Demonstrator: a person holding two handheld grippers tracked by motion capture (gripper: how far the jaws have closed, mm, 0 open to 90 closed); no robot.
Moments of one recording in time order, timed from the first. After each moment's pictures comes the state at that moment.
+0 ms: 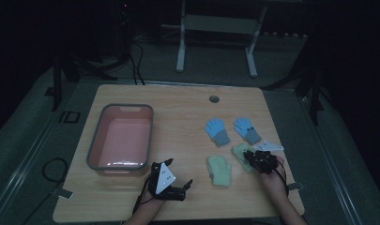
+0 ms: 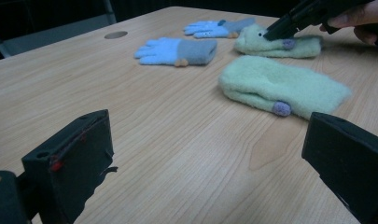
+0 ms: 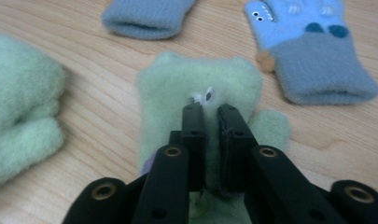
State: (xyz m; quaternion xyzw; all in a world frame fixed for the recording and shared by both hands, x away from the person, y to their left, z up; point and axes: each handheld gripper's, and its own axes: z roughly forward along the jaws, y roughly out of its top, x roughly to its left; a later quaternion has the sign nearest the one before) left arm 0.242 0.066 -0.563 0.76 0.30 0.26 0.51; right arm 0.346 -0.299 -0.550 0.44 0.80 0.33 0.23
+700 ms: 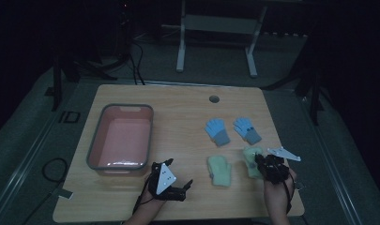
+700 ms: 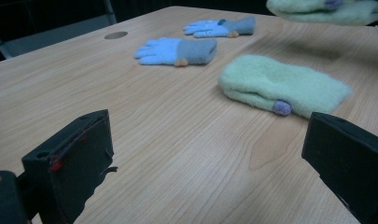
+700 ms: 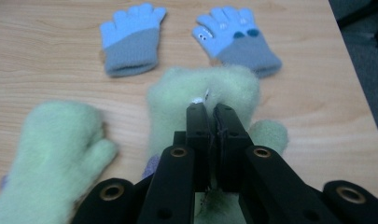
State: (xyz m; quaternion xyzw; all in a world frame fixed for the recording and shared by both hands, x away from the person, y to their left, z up) left arm 0.242 0.065 -0.563 0.76 0.30 0.27 0.51; right arm 0.285 -0.290 -0.494 0.57 0.70 0.34 0.26
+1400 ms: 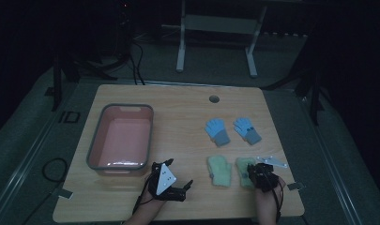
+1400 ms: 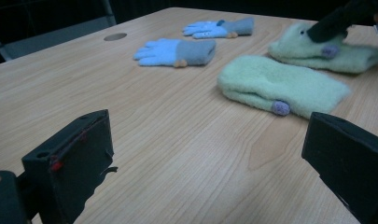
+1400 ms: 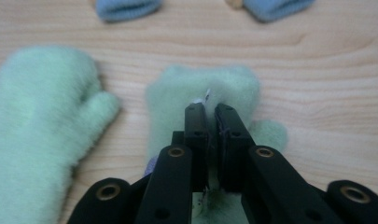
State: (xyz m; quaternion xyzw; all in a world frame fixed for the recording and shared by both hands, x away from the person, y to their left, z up) left arm 0.241 0.065 -0.563 0.76 0.30 0.27 0.51; right arm 0.281 -0.274 -0.536 0.60 0.70 0.30 0.24
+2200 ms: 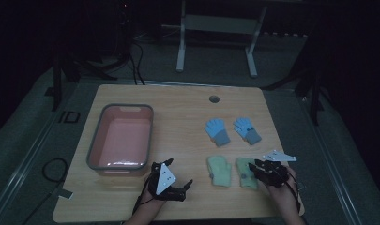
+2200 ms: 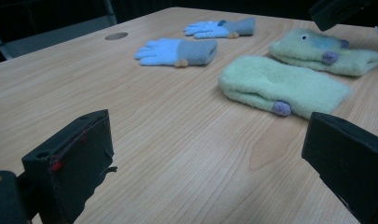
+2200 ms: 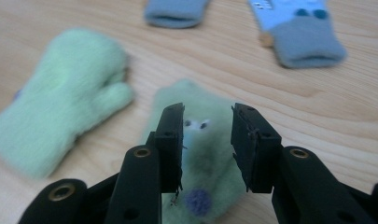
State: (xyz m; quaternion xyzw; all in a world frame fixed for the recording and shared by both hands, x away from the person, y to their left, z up) left arm 0.242 0.065 -0.563 0.76 0.30 0.27 0.51; right arm 0.293 -0.307 -0.516 0.45 0.81 0.33 0.21
